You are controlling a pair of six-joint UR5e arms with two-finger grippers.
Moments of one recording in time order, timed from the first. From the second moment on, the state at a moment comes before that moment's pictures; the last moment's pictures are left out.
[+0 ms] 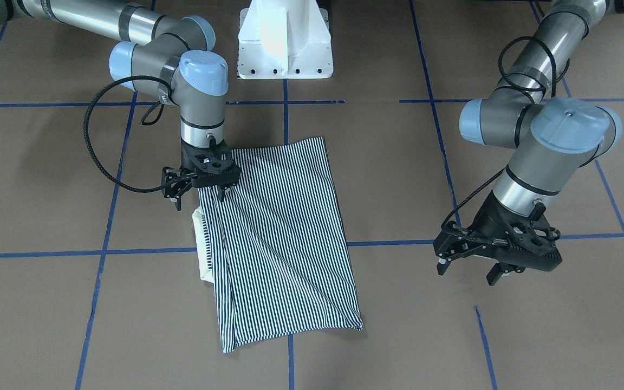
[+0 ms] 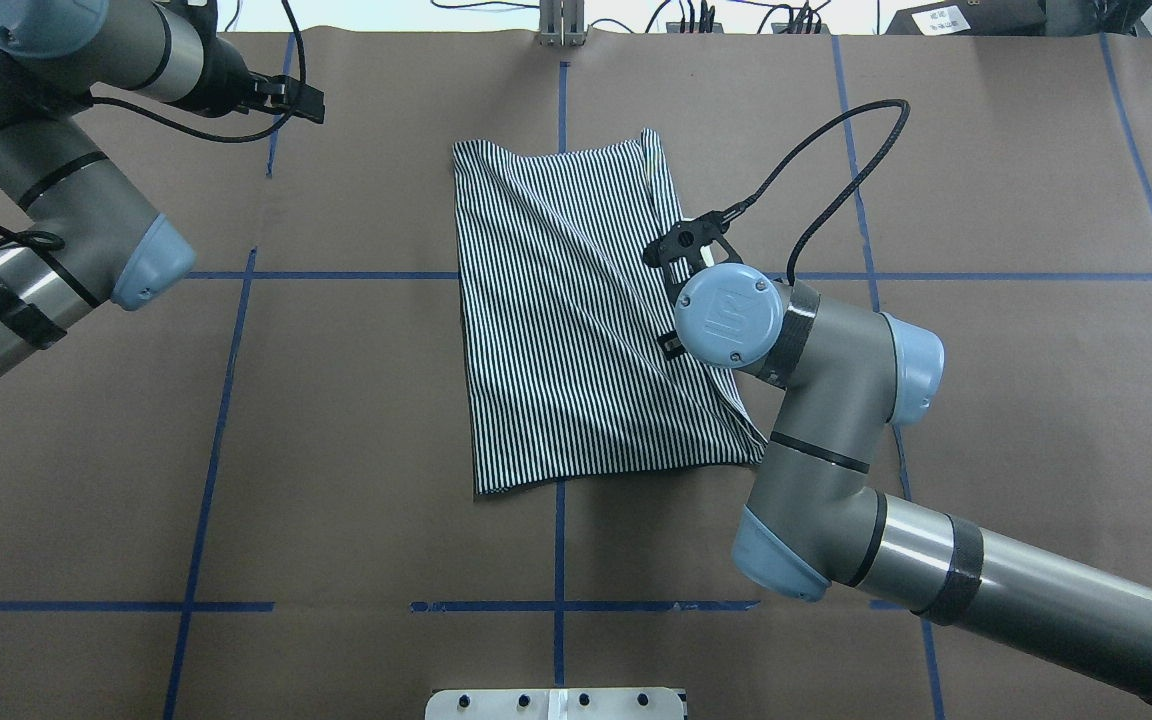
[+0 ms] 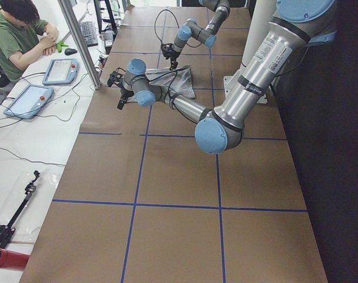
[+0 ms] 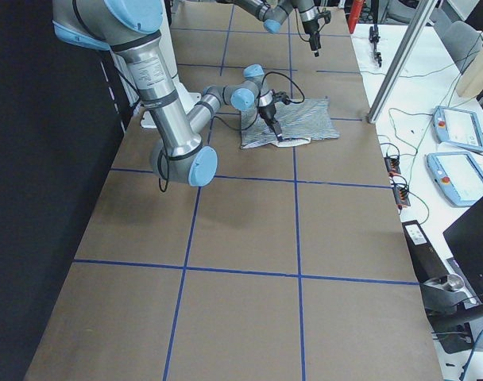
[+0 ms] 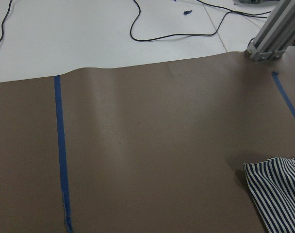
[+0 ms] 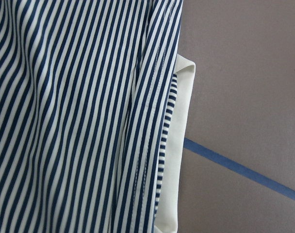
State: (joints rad) left arm -0.97 -2.16 -1.38 -2.20 -1.95 -0.82; right arm 0.51 -1.00 1.65 -1.58 1.47 0.77
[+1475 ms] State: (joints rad) left arm -0.96 -2.16 -1.38 -2.21 -1.95 -0.84; right arm 0.57 -1.05 1.65 -1.62 1.53 0.64
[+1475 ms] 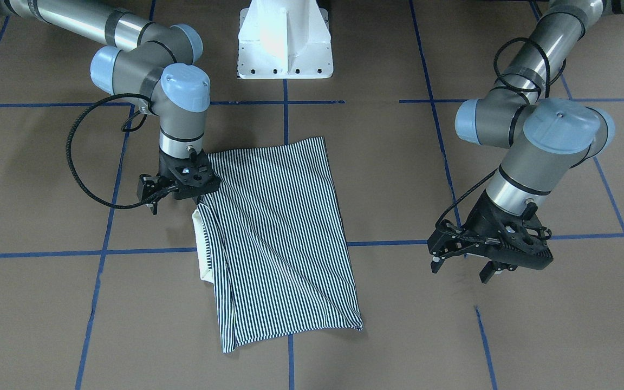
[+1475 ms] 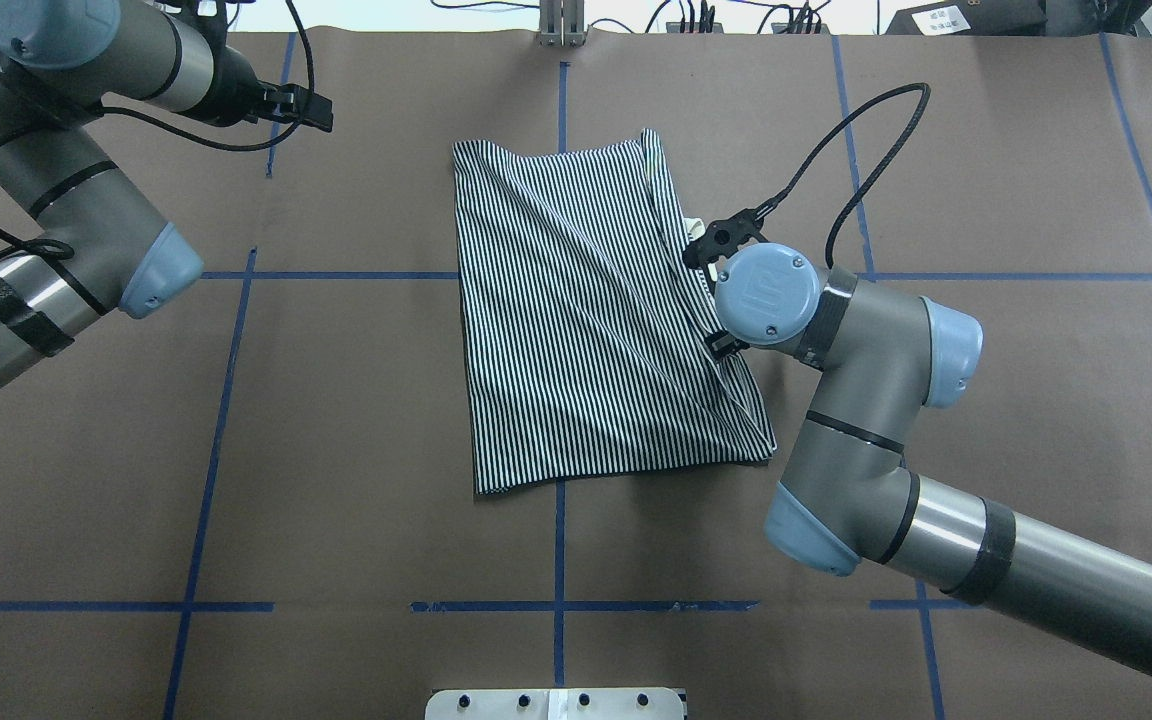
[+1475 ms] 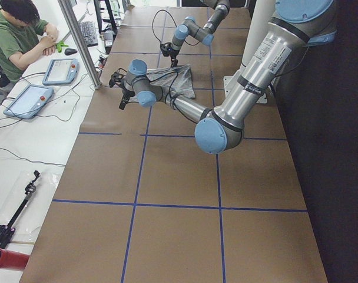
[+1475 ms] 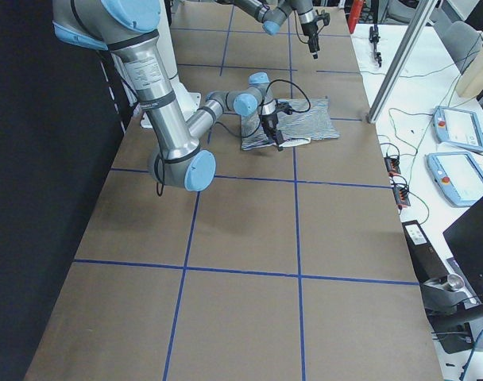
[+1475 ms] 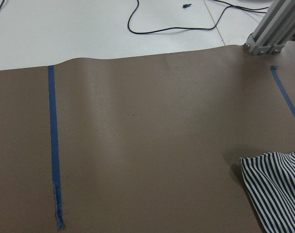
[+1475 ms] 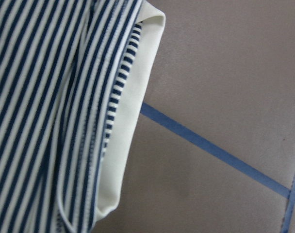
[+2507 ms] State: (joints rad) left arm -0.96 -2.16 -1.40 -2.22 -1.95 -0.83; right arm 0.69 -0.94 1.61 -1.61 1.67 0.69
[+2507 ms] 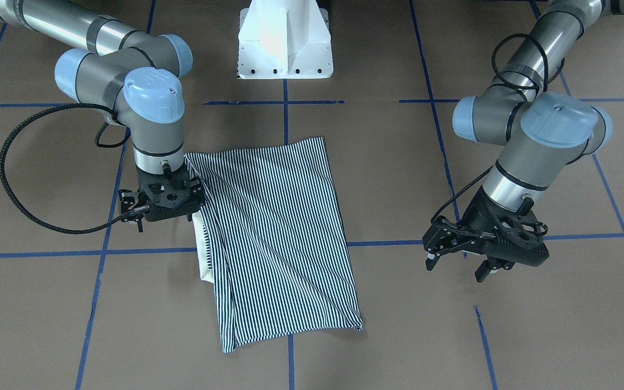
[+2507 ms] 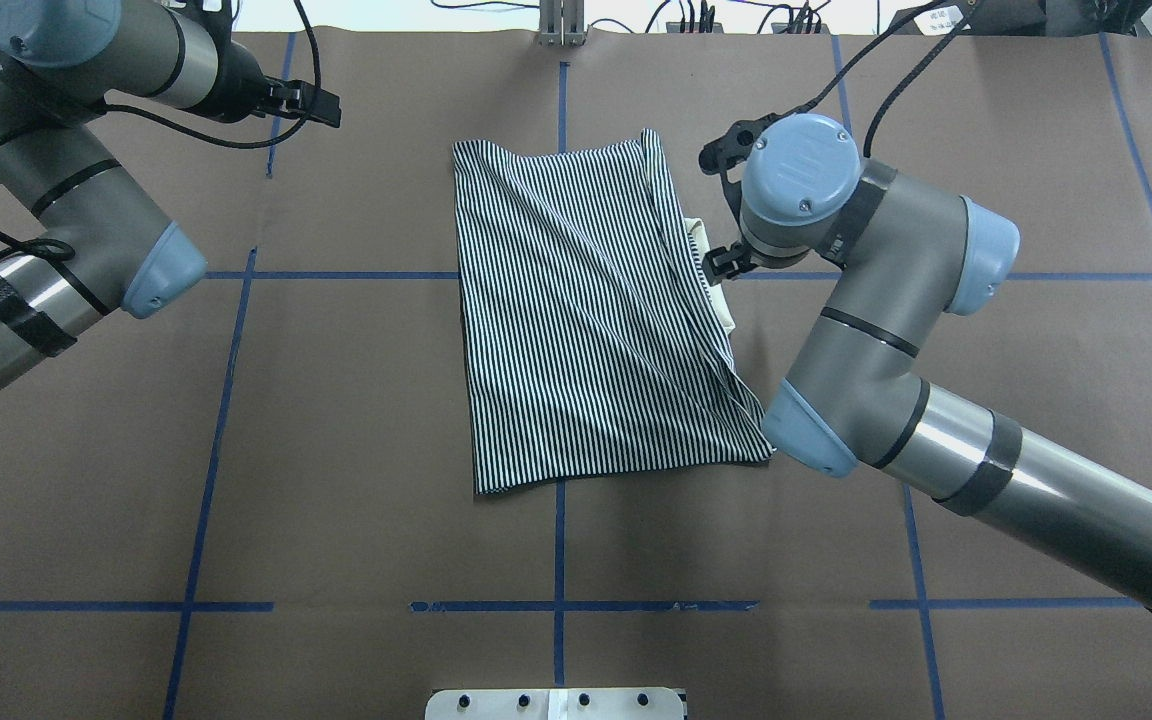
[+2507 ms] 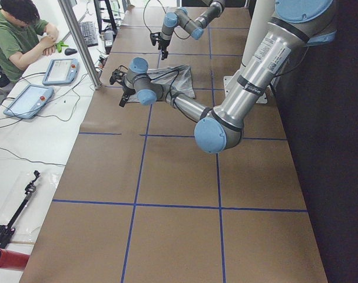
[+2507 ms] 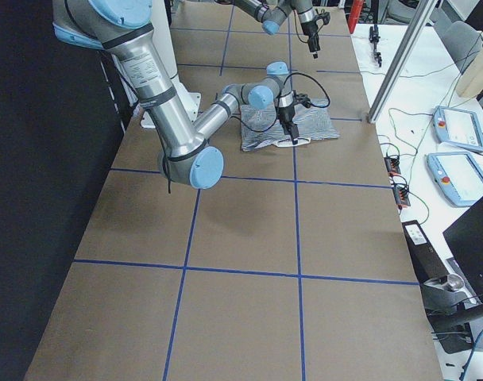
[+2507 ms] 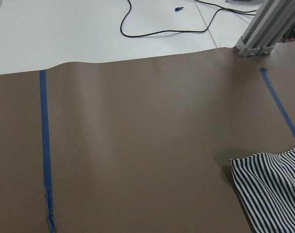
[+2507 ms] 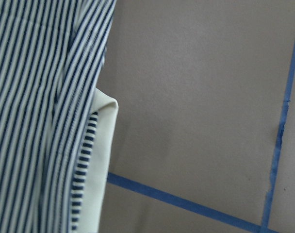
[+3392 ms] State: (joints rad) left arm -0.95 -2.16 -1.43 -2.25 -1.91 -0.82; right arm 0.64 -0.89 1.50 -1.49 1.75 0.78
